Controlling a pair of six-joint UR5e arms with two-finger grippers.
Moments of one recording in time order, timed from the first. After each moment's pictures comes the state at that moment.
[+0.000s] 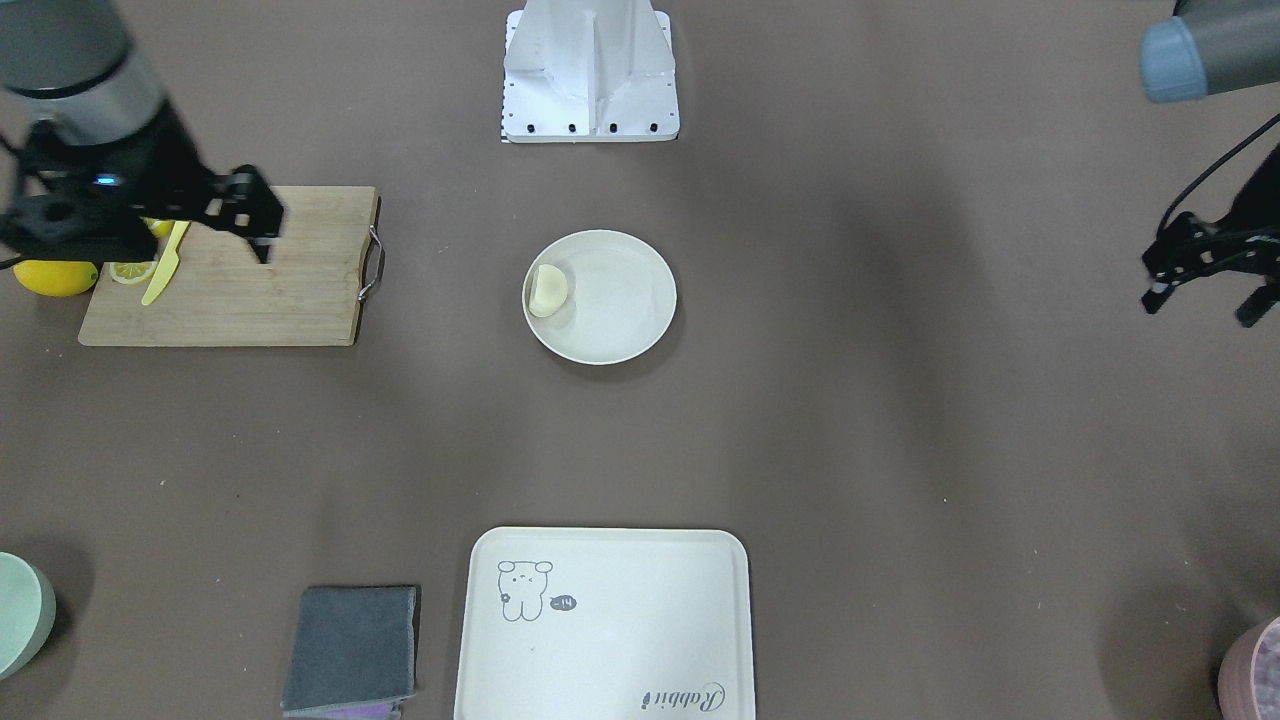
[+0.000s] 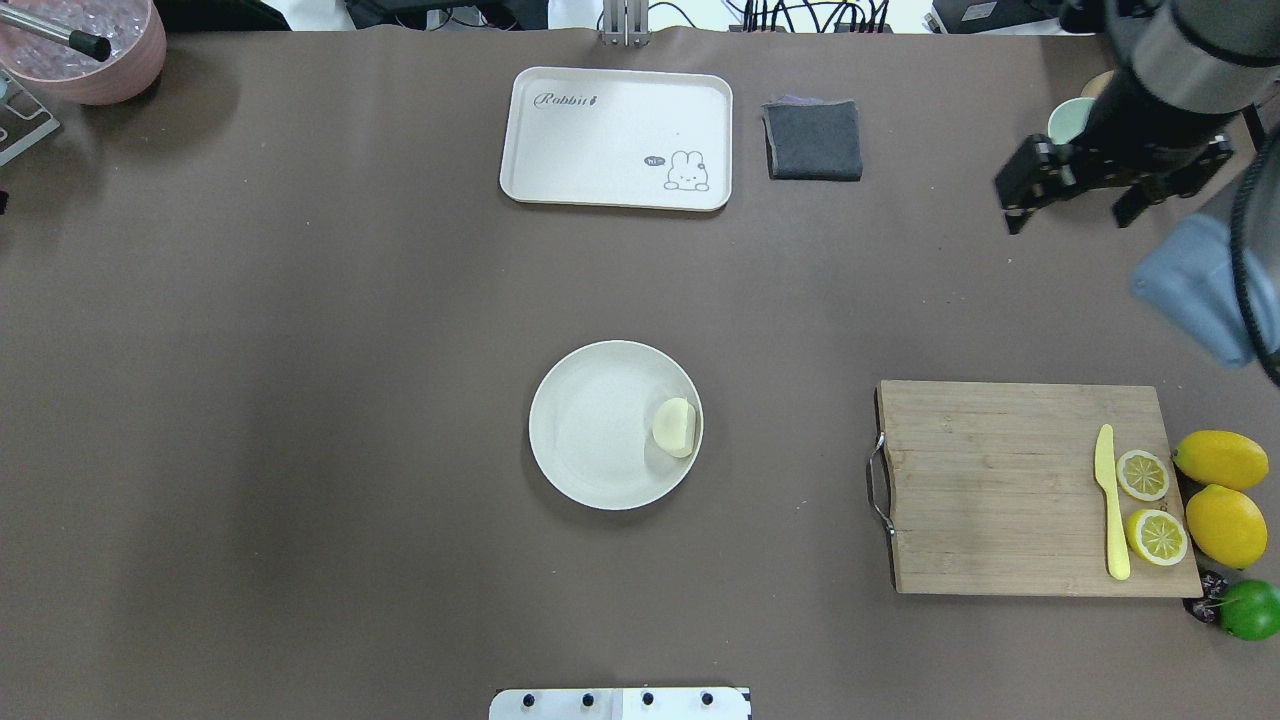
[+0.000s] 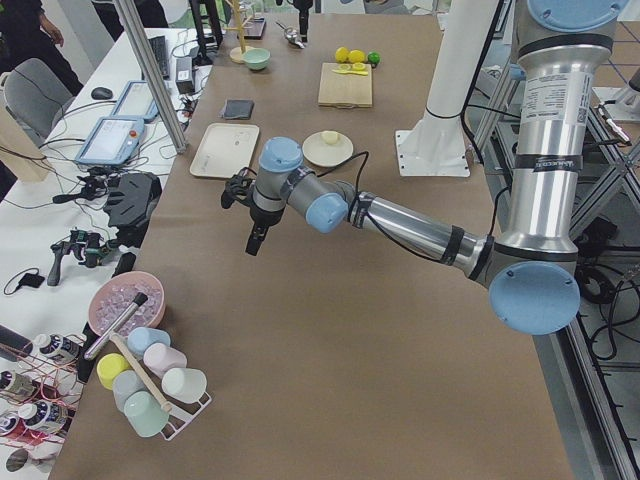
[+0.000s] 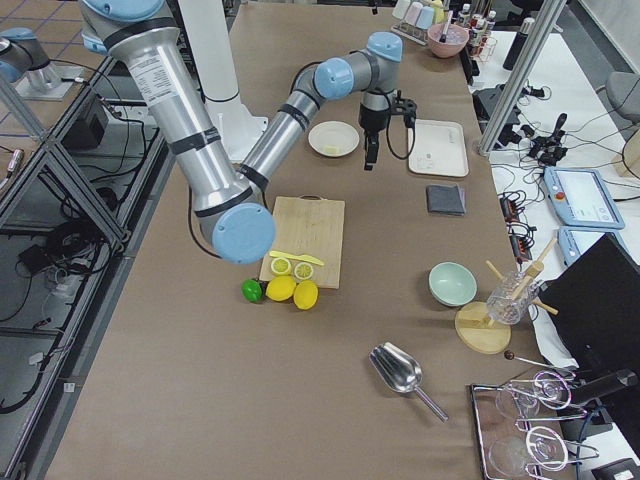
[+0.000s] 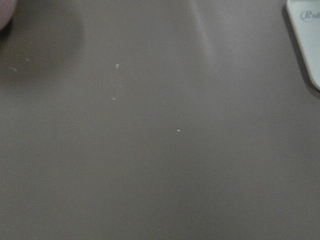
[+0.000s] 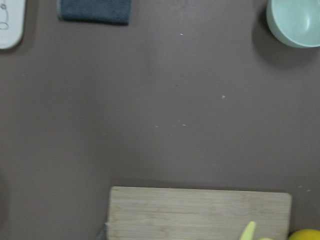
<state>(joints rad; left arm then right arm) -1.35 -1.60 -1.87 -1.84 -2.22 -0.33 1.14 -1.20 2.06 -2.14 2.21 0.45</state>
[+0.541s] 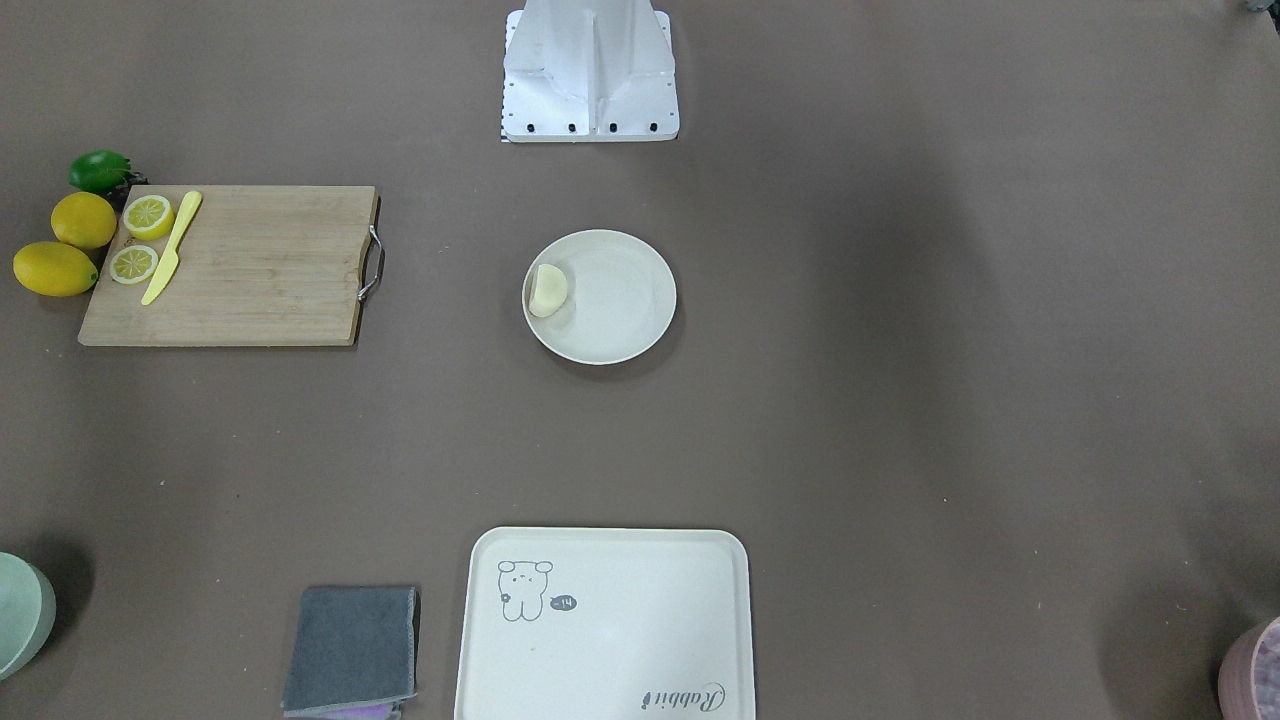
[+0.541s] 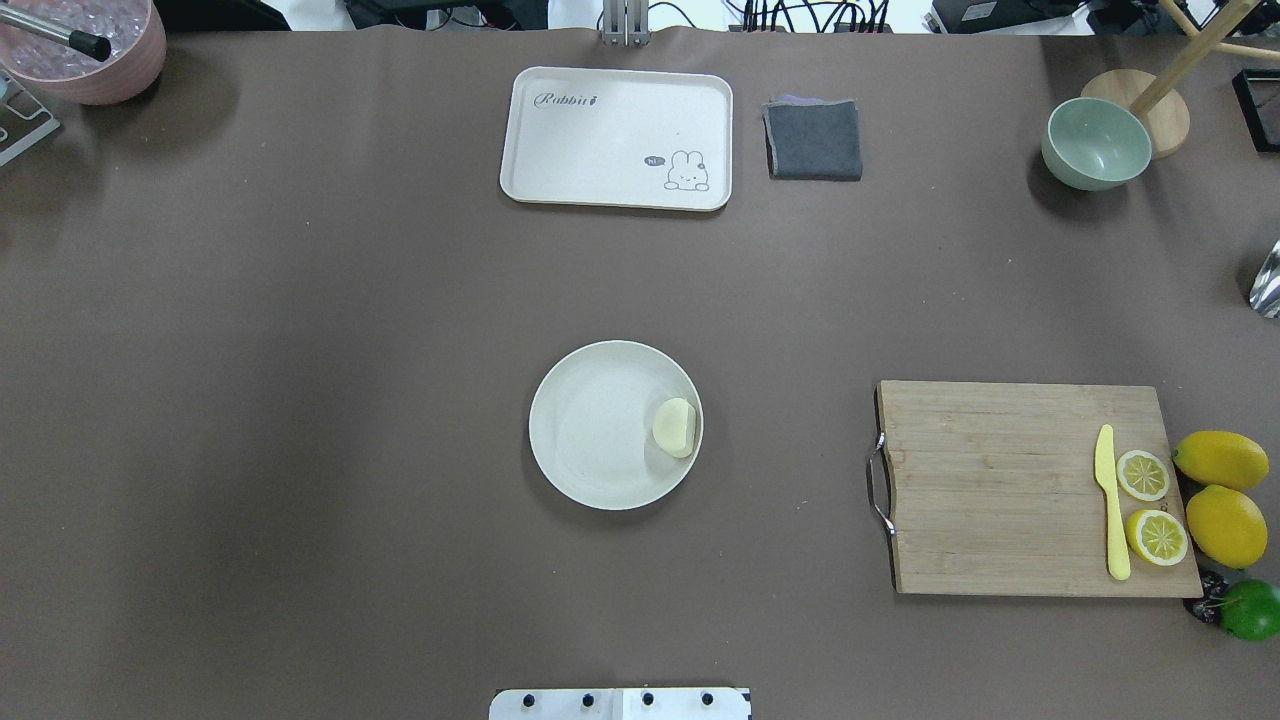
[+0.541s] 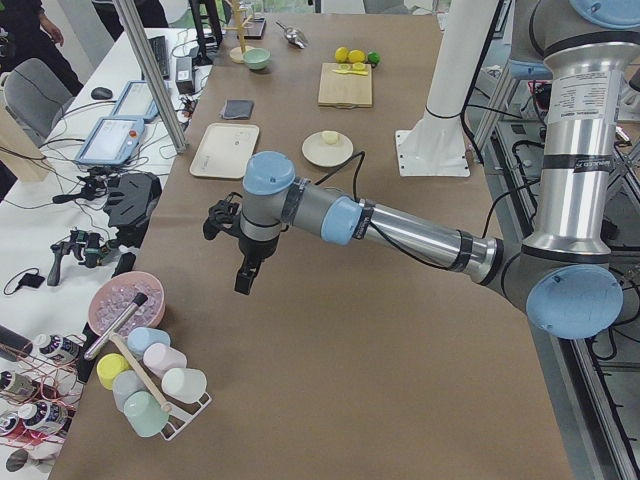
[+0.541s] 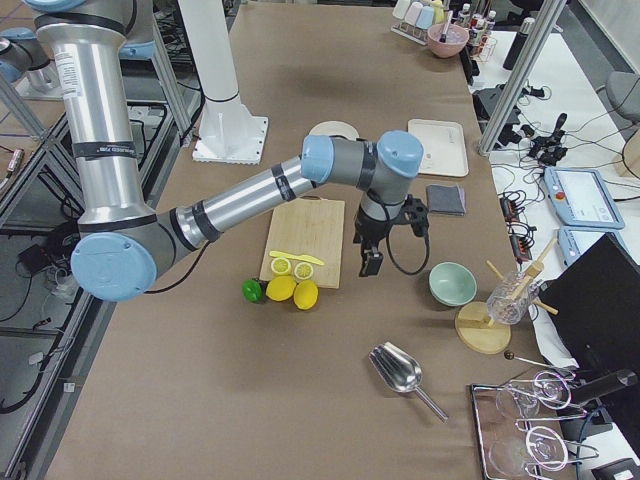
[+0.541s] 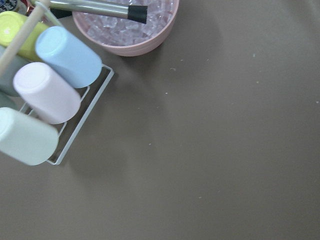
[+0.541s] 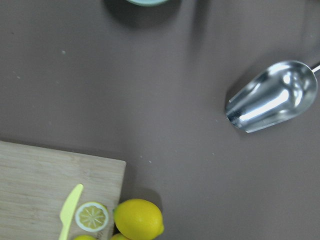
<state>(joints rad) -1.57 -1.55 -1.80 -1.61 -2.28 0.05 1.53 -1.49 1.88 -2.10 2.27 -0.19</state>
